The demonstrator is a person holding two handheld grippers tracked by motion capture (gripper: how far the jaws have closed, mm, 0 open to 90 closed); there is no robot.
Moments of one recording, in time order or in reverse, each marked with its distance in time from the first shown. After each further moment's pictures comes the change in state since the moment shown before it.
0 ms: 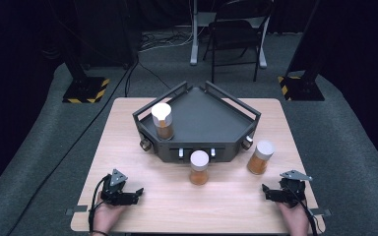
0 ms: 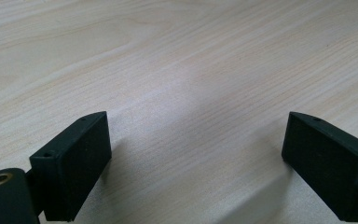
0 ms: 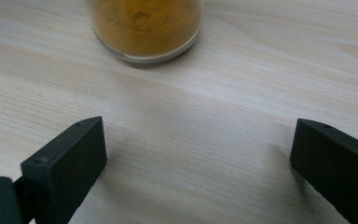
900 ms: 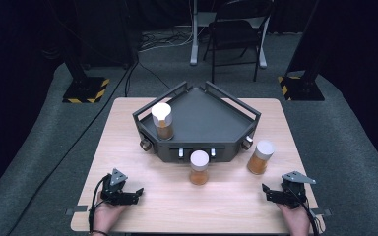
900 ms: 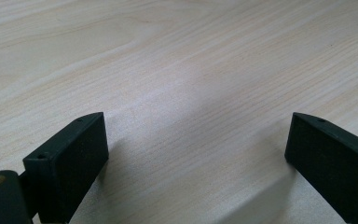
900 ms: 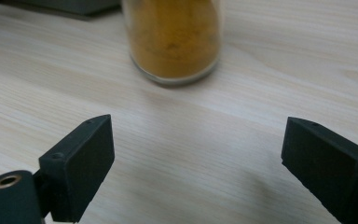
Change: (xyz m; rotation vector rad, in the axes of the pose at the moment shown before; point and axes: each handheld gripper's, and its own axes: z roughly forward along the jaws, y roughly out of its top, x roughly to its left) left arm 0.000 0.001 0.000 0.006 0.002 -0.002; right arm 0.000 -0.010 -0.015 -0.087 0.055 -0.006
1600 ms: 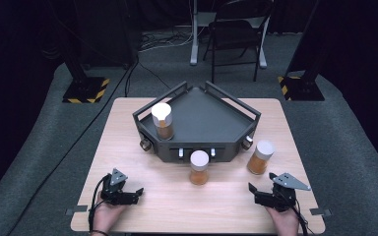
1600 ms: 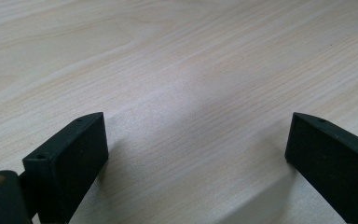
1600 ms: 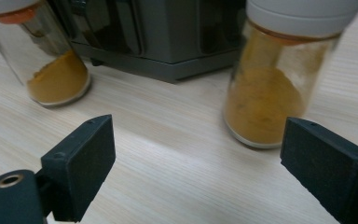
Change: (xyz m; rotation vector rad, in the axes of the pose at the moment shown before) left arm 0.001 0.000 0.000 0.000 -0.002 0.003; right arm 0.036 -0.005 -0.016 -0.171 0.113 -0.041
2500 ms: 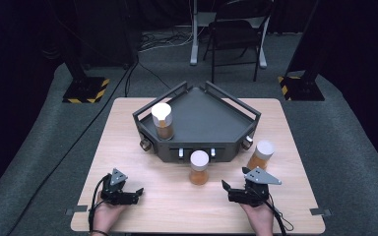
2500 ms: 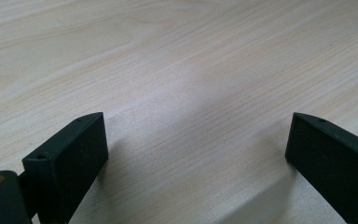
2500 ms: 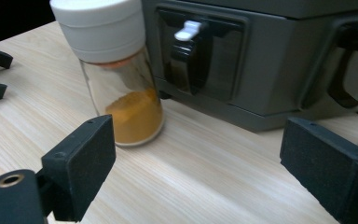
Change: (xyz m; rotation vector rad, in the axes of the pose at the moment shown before) left arm 0.000 0.000 0.000 0.000 0.000 0.001; right arm 0.047 0.028 0.034 -0.032 0.114 -0.071
